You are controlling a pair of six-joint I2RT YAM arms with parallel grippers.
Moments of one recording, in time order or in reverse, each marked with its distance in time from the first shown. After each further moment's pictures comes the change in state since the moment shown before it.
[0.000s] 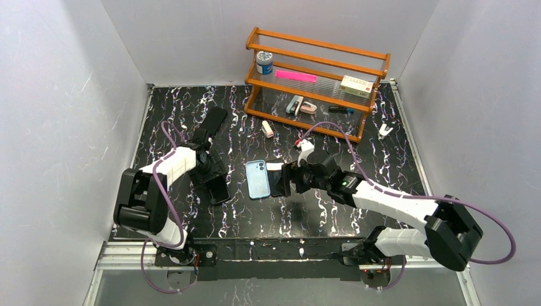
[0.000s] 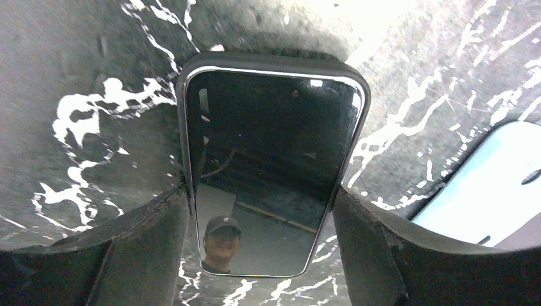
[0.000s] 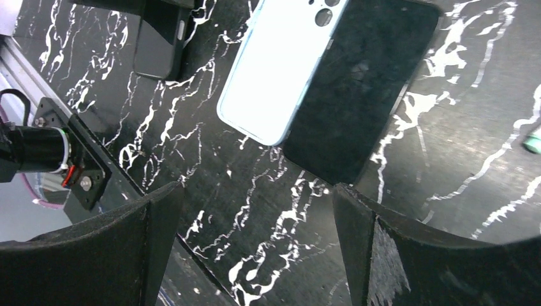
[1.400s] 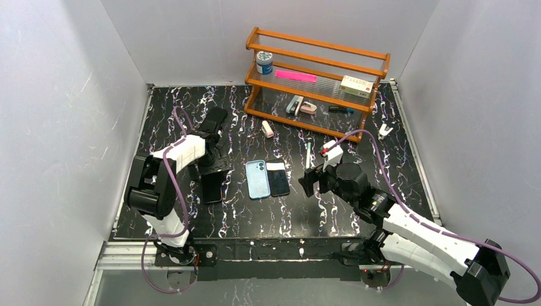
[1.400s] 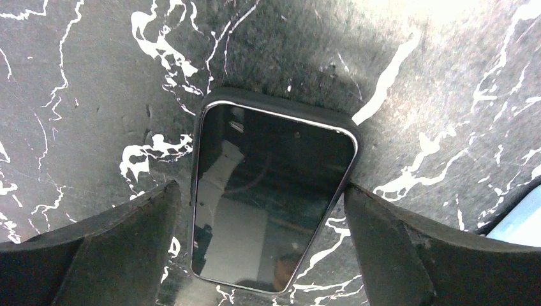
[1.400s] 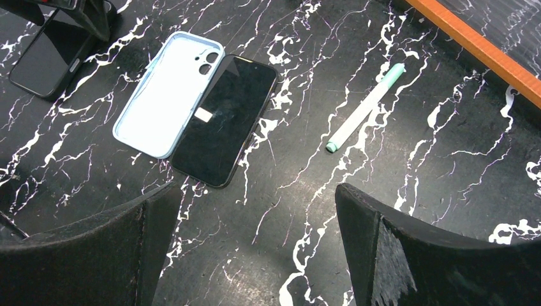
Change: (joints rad) left arm -0.057 0.141 0.166 -0.110 -0.204 0.100; right arm -0.033 -0.404 -0.169 -0.047 0.280 -0.302
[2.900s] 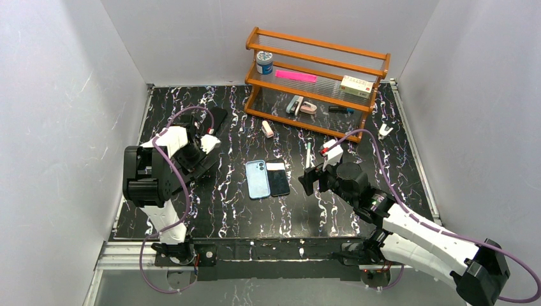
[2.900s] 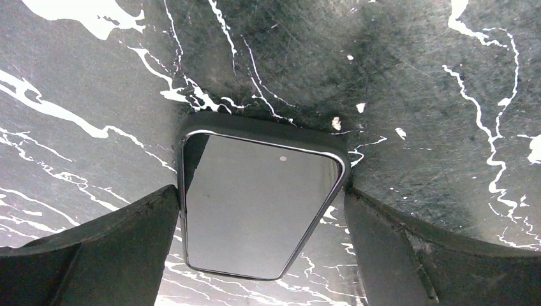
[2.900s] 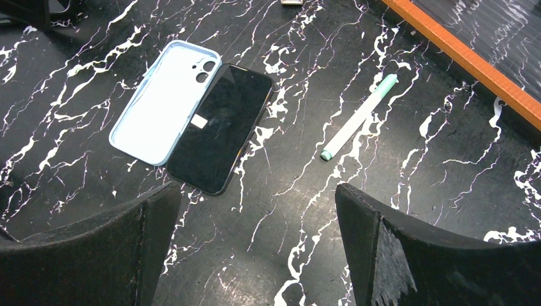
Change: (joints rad) left arm 0.243 0.103 0.104 -0.057 0.214 1.300; right arm 0.000 0.004 0.000 0.026 0.012 -0.022
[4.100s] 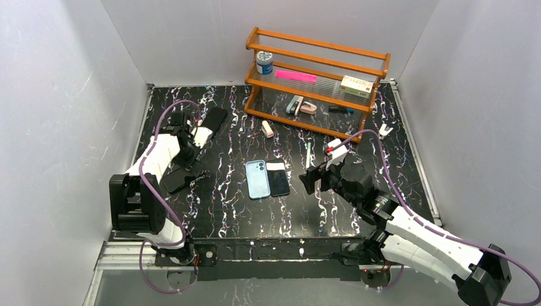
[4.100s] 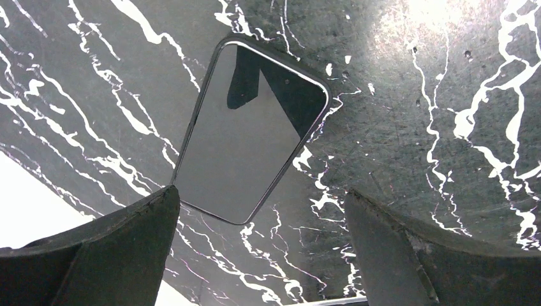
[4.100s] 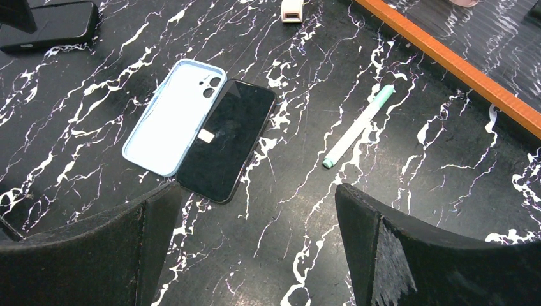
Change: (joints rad) left arm 0.002 -0.283 -0.065 -0.022 -0.035 -0.229; right arm 0.000 -0.047 0.000 0.000 0.010 0.024
